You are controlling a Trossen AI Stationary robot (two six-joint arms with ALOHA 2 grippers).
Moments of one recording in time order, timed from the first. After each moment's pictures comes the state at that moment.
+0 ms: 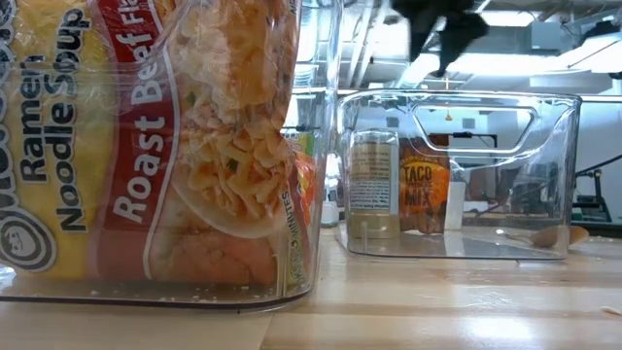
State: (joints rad) left arm 0.43 0.97 1.04 -0.28 -0.22 -0.06; right arm 0.01 1.58 1.64 -1.38 0.26 0.79
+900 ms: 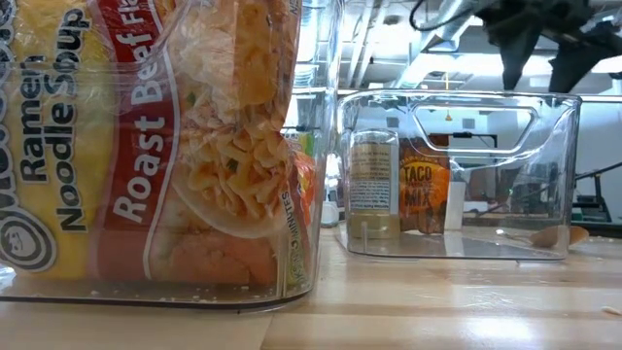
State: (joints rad) left arm 0.43 0.97 1.04 -0.32 -0.12 -0.23; right arm 0.16 1.13 1.08 -1.28 0.18 1.40
